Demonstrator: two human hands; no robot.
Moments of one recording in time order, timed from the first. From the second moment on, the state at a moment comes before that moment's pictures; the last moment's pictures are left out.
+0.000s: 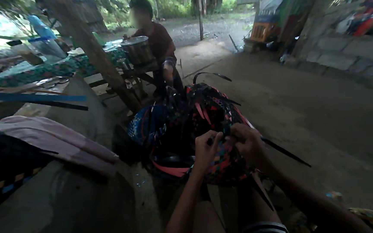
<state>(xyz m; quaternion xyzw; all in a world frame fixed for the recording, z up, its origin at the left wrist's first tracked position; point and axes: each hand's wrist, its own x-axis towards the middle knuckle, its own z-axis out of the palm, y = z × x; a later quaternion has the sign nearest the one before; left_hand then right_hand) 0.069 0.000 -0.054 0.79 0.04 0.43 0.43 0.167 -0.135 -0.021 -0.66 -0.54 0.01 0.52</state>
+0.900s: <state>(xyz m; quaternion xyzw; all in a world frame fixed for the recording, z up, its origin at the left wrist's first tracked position) 0.085 0.042 -0.034 0.85 0.15 0.35 0.35 0.108 -0.162 -0.077 -0.65 -0.51 0.06 0.56</state>
